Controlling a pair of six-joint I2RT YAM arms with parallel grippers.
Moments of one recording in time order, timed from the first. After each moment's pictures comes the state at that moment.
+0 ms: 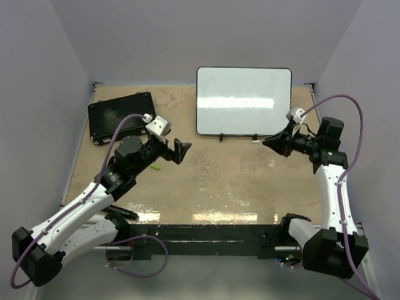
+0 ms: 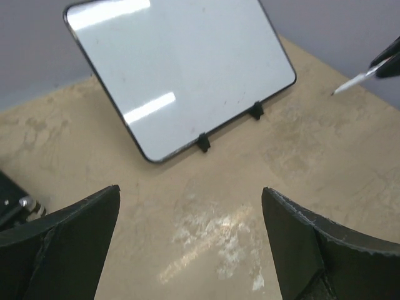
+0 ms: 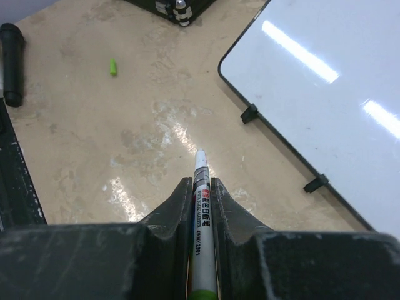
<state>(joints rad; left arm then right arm) -0.68 0.88 0.76 0.06 0.02 -0.06 -0.23 1.03 0.87 -0.47 -1.15 -0.43</state>
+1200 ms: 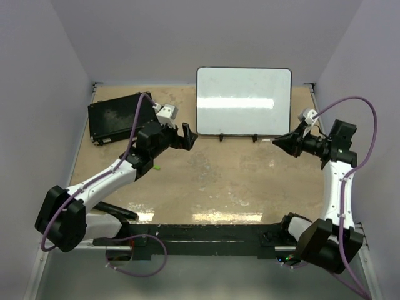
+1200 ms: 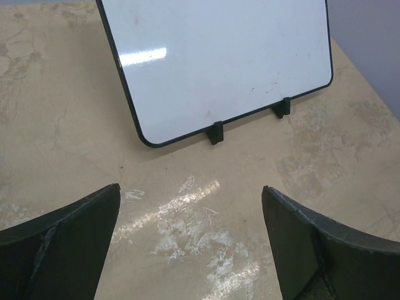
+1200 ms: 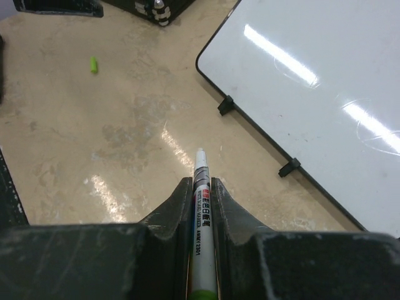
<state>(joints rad) -0.56 1.26 0.77 0.24 0.02 -0.30 -0.39 1.09 0.96 -0.65 -1.23 -0.64</state>
